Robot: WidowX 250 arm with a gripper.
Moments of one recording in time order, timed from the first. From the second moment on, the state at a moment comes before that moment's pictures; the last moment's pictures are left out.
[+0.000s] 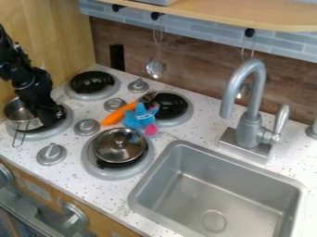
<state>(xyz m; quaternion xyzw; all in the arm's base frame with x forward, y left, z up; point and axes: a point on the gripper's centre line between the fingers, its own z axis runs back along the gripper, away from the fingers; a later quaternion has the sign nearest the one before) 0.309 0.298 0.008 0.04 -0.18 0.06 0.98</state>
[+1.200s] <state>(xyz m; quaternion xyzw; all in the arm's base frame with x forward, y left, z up) 0.403 0.249 0.047 0.10 -0.27 -0.17 0.94</state>
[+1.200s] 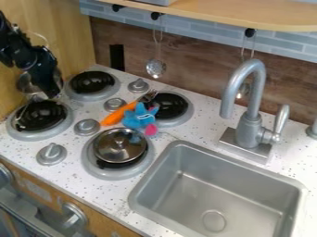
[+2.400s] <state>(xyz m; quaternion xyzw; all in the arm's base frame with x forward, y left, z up) 0.491 0.203 0.021 0.10 -0.30 -0.20 0.93</state>
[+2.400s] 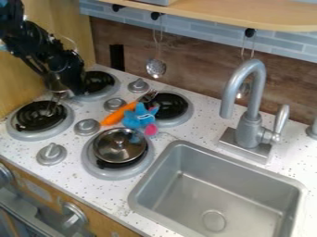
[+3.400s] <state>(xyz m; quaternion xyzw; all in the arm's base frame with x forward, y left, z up) 0.540 0.173 0.037 0.09 -0.32 -0.23 0.91</state>
